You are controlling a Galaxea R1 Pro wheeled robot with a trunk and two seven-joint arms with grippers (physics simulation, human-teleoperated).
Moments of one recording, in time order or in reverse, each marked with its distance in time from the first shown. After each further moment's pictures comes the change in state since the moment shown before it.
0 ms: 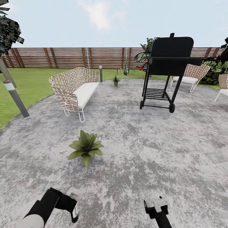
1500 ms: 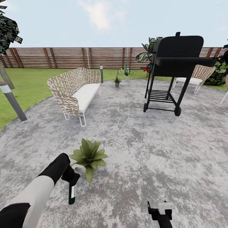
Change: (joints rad) left arm -0.305 0.019 -0.279 0.027 -0.057 0.519 -0.161; right arm 0.013 0.003 -0.005 0.005 -0.179 0.002 0.001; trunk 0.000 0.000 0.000
